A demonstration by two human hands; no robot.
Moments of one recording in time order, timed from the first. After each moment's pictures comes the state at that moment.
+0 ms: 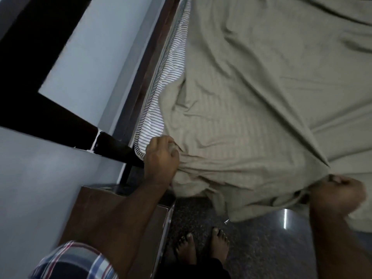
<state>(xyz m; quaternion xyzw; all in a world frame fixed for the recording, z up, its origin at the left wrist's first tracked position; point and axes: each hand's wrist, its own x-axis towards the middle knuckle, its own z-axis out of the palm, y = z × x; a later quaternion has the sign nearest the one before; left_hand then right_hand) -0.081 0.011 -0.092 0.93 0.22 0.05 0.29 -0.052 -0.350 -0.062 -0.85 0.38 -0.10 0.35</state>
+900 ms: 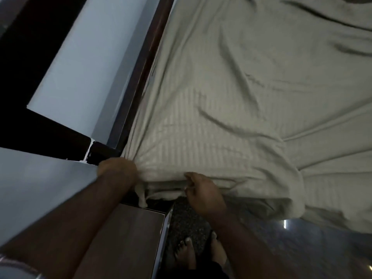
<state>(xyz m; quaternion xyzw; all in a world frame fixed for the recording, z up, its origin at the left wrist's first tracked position) -0.074 0.077 -0.026 0.86 0.16 -0.45 -0.16 -0.104 -0.158 -0.121 -0.90 -0.14 0.20 0.37</state>
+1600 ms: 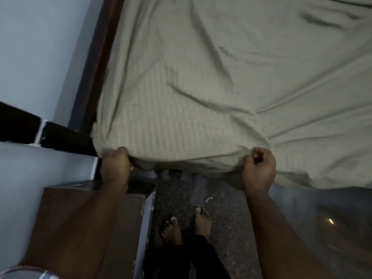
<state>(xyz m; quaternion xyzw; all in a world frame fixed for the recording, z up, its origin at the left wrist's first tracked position) -0.111 0.022 -0.104 0.69 0.54 -0.09 0.48 -0.096 -0.314 -0.116 -0.88 0.29 -0.11 0.37</state>
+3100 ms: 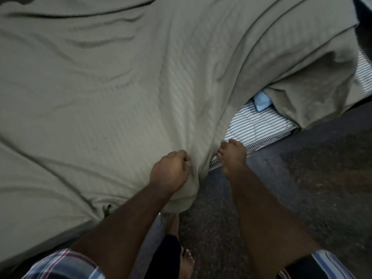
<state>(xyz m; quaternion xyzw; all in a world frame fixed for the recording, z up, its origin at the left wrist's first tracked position) -0.022 -0.665 -0.102 0.92 -0.21 -0.24 0.22 -0.049 -0.862 -0.129 -0.50 0.54 -0.07 0.67</state>
